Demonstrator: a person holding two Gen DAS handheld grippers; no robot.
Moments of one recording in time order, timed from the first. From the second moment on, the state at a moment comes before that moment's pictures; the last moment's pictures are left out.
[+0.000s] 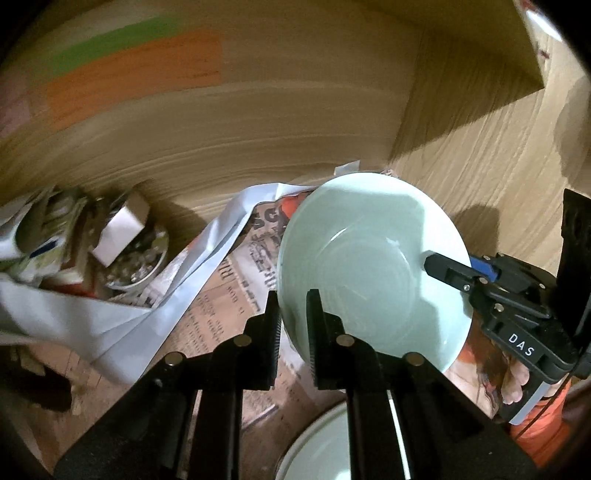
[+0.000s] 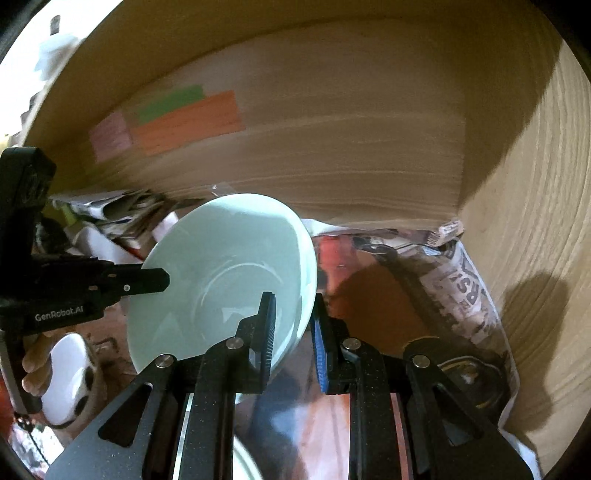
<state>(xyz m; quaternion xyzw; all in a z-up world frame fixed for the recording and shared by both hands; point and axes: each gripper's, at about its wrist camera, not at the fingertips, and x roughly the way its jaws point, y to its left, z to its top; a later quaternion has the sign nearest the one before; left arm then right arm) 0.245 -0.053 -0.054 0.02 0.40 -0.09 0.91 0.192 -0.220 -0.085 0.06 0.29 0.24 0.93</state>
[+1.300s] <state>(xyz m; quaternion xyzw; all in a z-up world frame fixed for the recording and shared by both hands) 0.063 0.079 -0.051 -0.01 0.32 0.04 0.95 0.095 -0.075 -0.081 0.01 0.28 0.37 0.89</state>
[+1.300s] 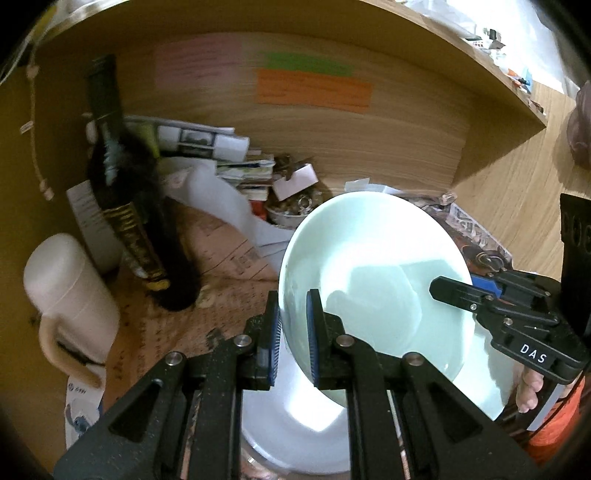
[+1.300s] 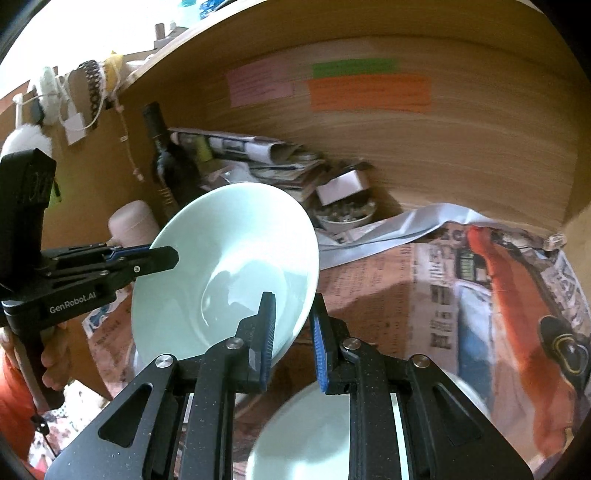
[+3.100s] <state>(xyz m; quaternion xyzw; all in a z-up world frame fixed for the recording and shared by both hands) 0.021 0.103 -0.091 -0.01 0.37 0.06 0.93 0.066 -0.027 -0.104 -0.07 0.28 0.38 0.88</state>
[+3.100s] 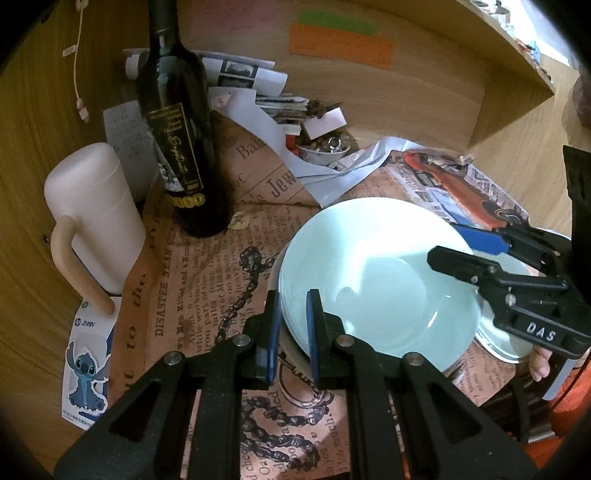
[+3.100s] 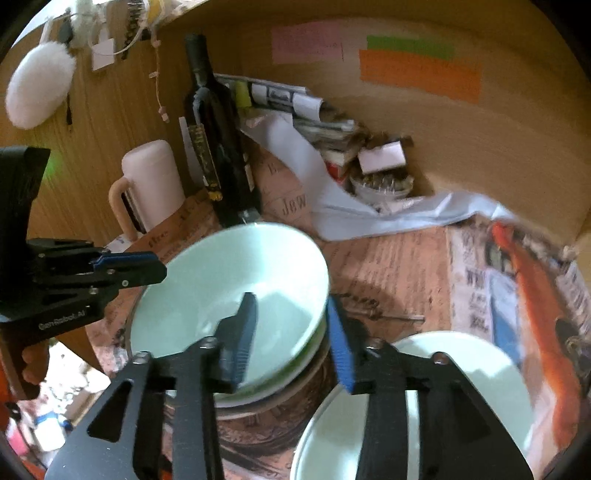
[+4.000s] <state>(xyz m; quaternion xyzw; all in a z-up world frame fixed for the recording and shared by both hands) 0.019 0.132 -0.110 -0.10 0.40 0.01 0.91 0.098 -0.037 -0.117 -0.02 0.38 0.39 0.84</state>
